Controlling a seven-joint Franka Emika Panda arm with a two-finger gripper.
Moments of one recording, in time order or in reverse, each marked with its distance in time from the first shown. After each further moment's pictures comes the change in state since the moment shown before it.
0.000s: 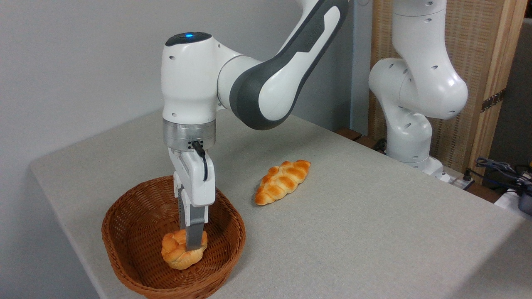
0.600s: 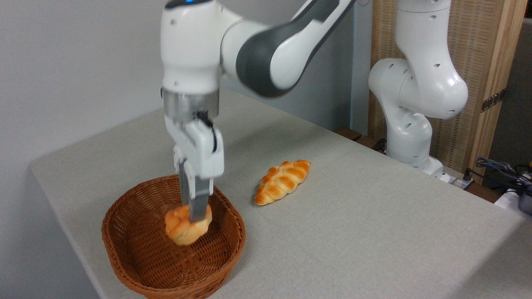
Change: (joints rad) arm 0.009 -0.098 0.018 0.060 -0.093 -0.189 0.002
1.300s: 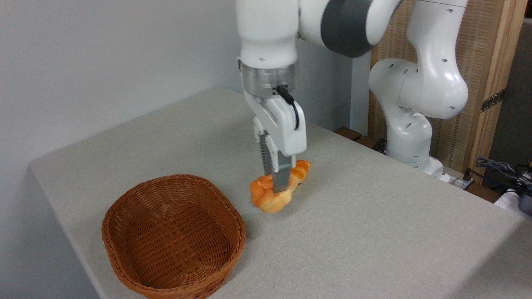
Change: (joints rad) arm 0.004 -0.309 0.131 -0.242 -0.011 -0.286 0.293
